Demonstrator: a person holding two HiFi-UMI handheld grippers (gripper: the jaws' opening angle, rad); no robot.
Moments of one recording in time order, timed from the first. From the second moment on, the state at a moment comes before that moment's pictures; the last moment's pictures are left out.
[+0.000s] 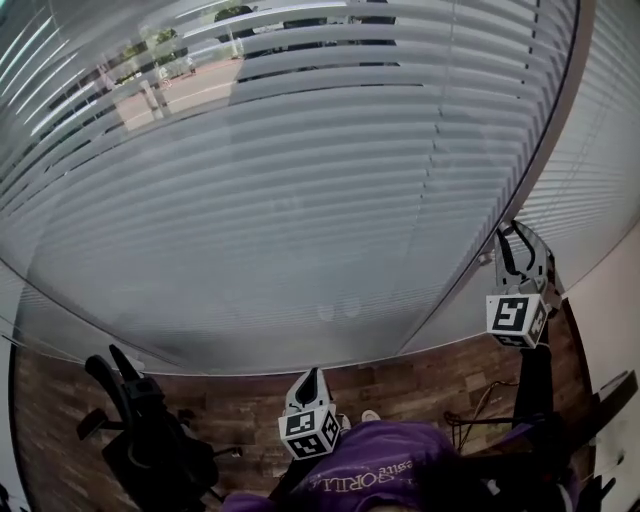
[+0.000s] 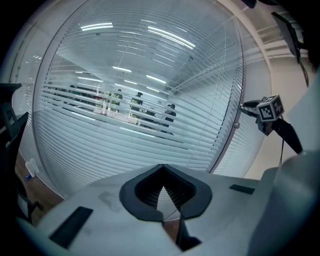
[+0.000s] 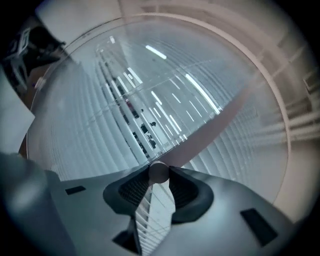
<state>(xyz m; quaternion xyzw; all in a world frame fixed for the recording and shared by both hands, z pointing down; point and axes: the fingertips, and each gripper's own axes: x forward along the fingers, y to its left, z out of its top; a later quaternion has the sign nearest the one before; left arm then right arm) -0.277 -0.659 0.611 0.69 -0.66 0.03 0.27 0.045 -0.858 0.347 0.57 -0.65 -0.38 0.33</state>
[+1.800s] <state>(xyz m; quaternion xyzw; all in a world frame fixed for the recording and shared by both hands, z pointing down) -0.278 -0.660 0.615 0.70 -0.66 0.03 0.27 0.046 -0.855 0.348 0.62 -0.70 -0.27 0.21</state>
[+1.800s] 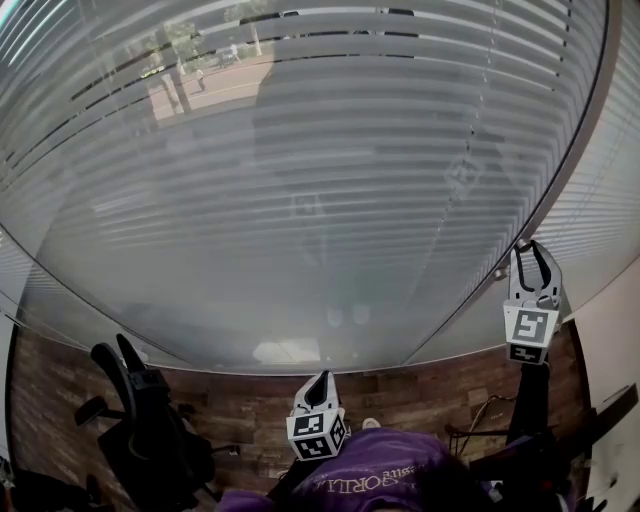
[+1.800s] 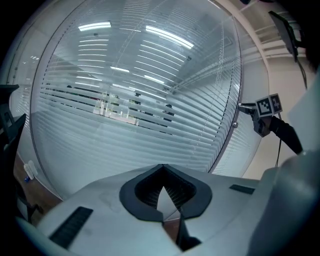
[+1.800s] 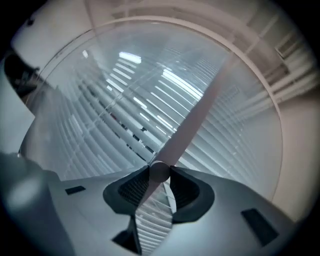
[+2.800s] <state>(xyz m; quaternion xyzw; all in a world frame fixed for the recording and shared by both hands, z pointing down) -0.279 -0.664 0.606 0.71 -0.66 0.04 0.27 0.048 -0.858 0.345 0.58 -0.59 -0.41 0.38</state>
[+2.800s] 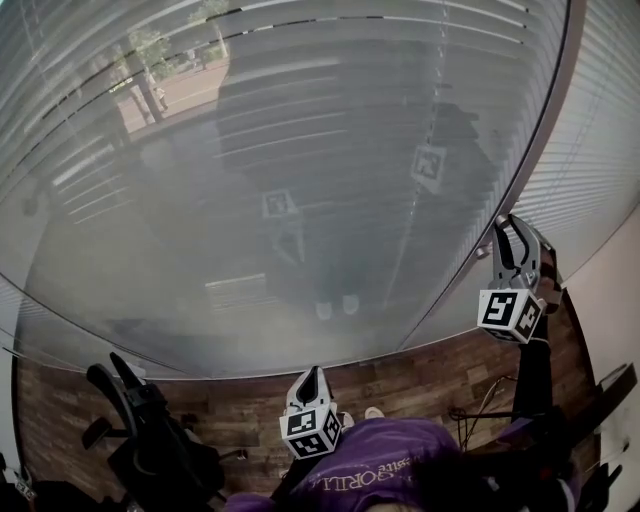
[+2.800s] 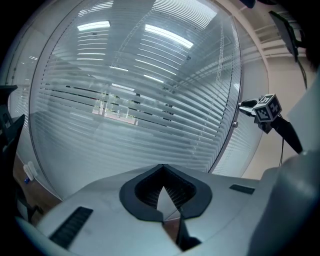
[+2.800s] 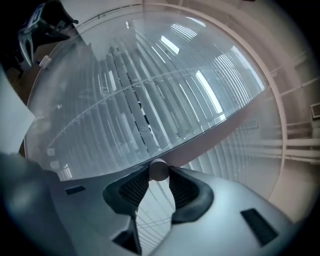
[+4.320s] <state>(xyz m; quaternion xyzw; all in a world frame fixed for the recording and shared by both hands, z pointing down) -0.271 -0.665 0.608 0.71 -0.65 0.03 0.27 0.049 -0.859 0.349 0.59 -0.61 -0.40 0.35</state>
